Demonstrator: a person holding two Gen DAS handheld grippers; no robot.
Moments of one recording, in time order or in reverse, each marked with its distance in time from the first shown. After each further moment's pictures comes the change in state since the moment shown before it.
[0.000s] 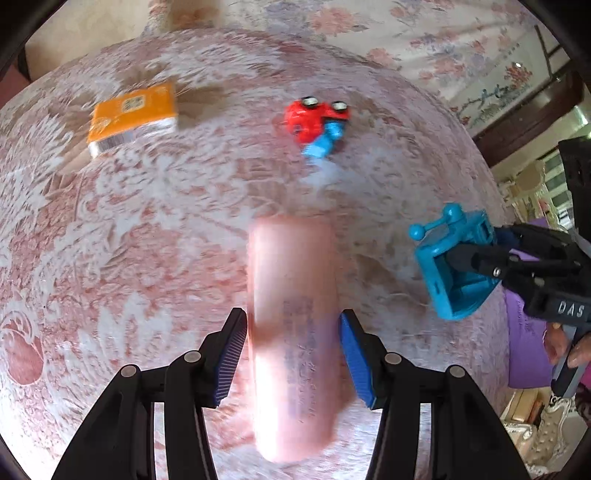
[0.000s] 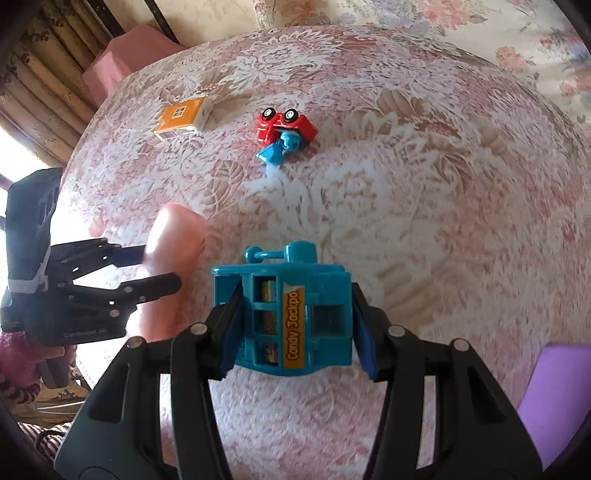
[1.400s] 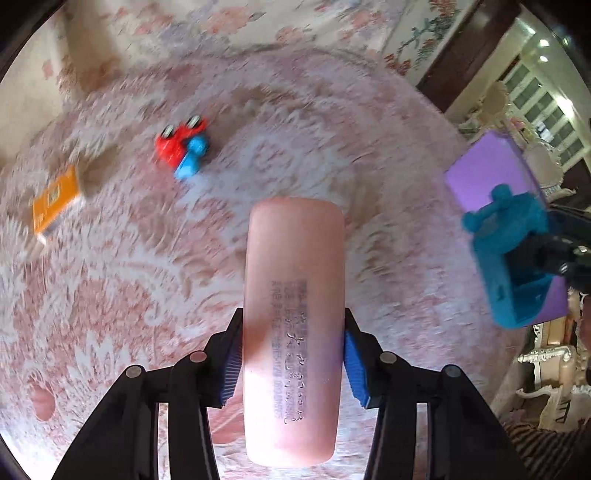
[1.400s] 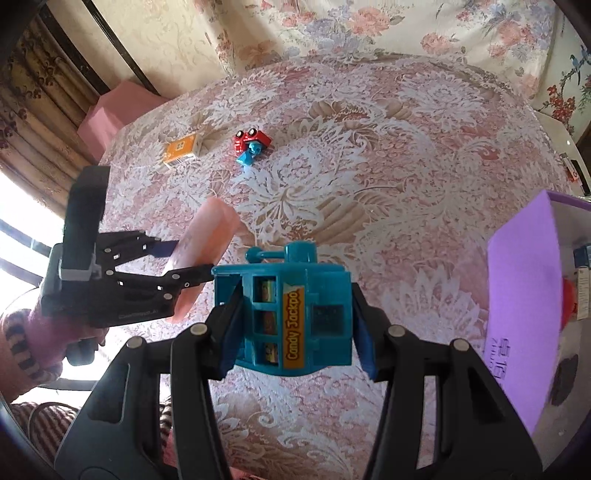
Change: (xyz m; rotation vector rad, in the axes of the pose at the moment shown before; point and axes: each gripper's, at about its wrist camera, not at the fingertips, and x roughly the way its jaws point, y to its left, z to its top) left arm 0.000 -0.051 0.027 0.307 0.032 0.012; right arm -0.102 -0.028 -0.090 0.169 -0.122 -0.010
